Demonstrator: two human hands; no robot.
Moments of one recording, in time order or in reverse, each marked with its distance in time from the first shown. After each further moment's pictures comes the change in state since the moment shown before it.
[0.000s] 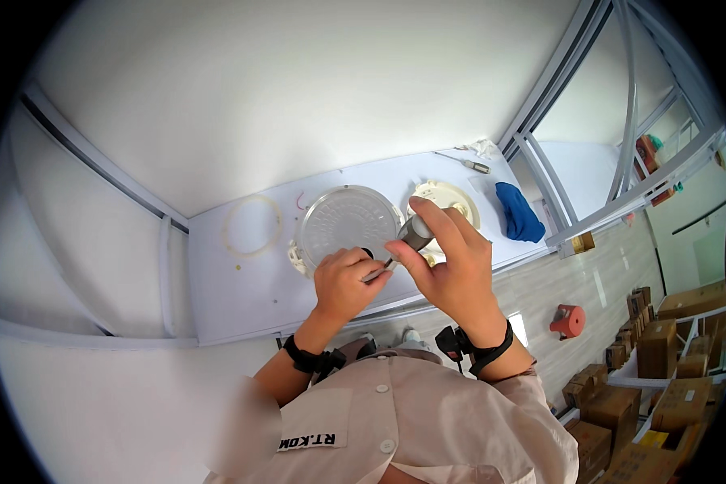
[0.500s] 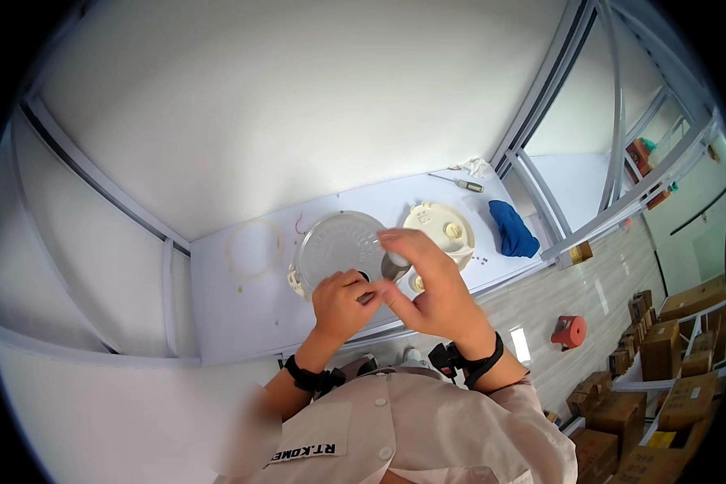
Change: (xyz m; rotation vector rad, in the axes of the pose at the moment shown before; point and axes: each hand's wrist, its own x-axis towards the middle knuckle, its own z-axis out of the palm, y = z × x) left_hand 0.002 -0.003 0.001 -0.003 -0.033 -0.033; right_hand 0.000 0.009 0.005 0.388 -0.143 -0.022
